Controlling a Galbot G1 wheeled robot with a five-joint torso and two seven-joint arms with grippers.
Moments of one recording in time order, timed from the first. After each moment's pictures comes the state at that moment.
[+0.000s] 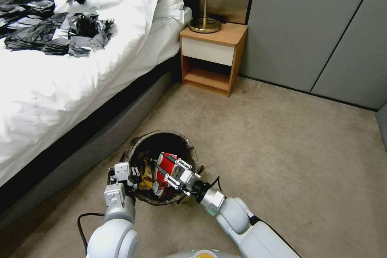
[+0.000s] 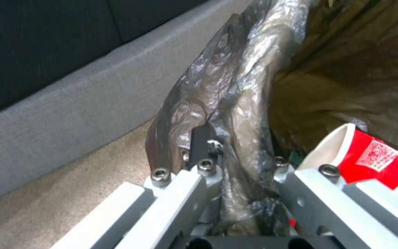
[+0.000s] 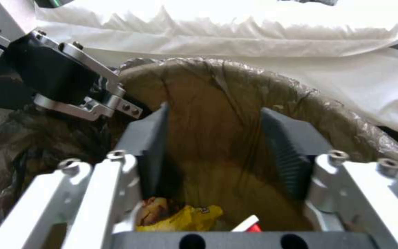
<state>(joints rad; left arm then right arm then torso) 1.64 -1.42 -0.43 -2.18 -0.19 0.39 -0.41 -1.12 1.32 -0.12 1.51 0.04 0.53 -0.31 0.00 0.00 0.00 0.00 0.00</state>
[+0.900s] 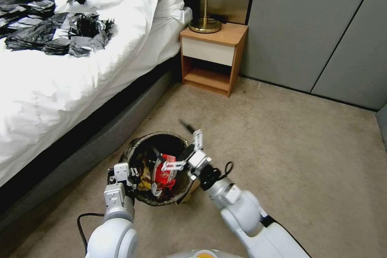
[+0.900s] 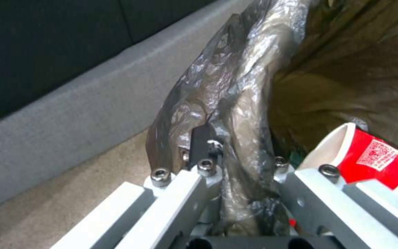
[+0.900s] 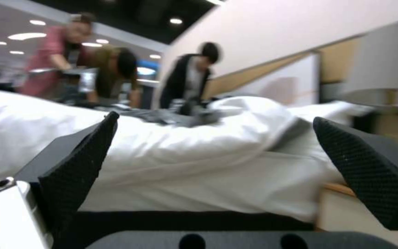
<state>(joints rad) 1.63 -1.39 -0.46 -2.16 -0.21 0.38 -0.41 -1.30 1.29 0.02 2.02 0.02 0.41 -0.07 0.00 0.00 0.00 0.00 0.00</state>
